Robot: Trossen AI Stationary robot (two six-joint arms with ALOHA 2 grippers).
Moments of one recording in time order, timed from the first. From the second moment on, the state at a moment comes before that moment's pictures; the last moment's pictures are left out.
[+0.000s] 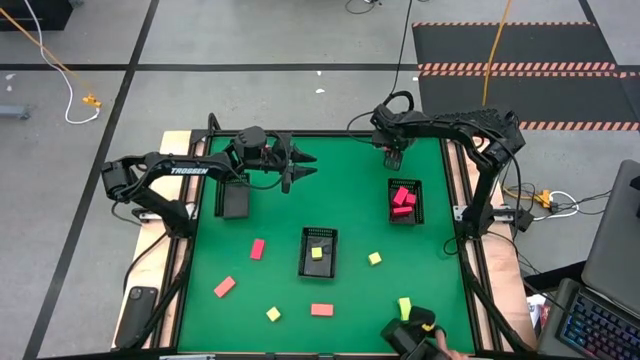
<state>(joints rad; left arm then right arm) 0.49 1.48 0.74 0.56 0.50 -0.10 -0.81 1.85 1.18 -0.72 0.26 -0.54</state>
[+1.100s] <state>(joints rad) 0.49 1.48 0.74 0.55 0.50 -0.11 -0.82 1.85 1.08 -0.69 0.18 -0.49</state>
